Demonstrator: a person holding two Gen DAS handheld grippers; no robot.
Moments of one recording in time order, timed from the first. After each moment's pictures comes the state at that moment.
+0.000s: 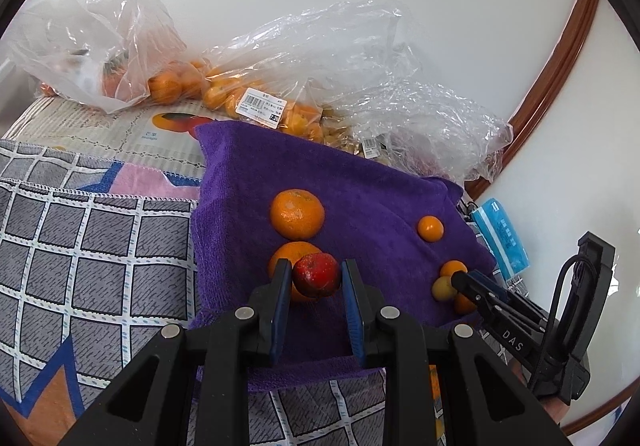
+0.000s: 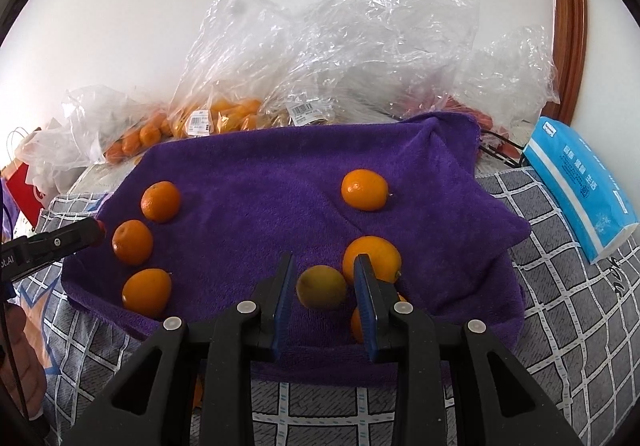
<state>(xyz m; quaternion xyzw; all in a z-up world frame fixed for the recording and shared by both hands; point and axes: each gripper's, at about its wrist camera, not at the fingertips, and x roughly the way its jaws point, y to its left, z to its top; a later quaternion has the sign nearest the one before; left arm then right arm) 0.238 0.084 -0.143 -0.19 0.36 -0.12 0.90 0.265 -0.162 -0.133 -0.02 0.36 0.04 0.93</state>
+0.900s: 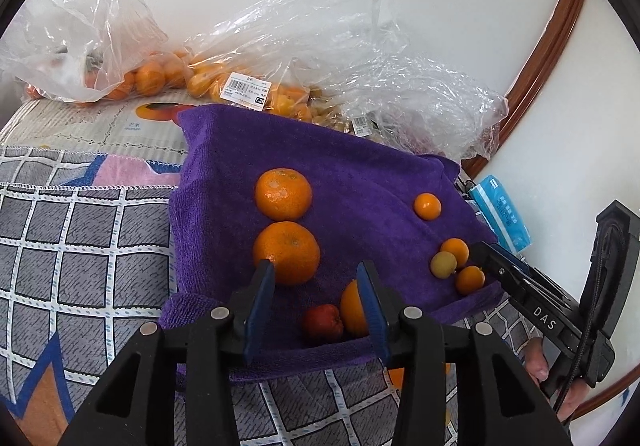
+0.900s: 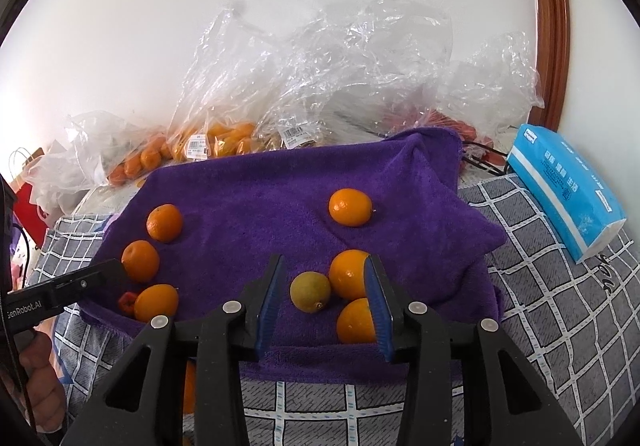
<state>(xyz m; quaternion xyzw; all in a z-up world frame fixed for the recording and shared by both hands) 0.238 0.070 -0.150 -0.17 0.38 -0.13 0.90 0.253 -0.171 -0.118 0.00 0.33 0.04 0.94</state>
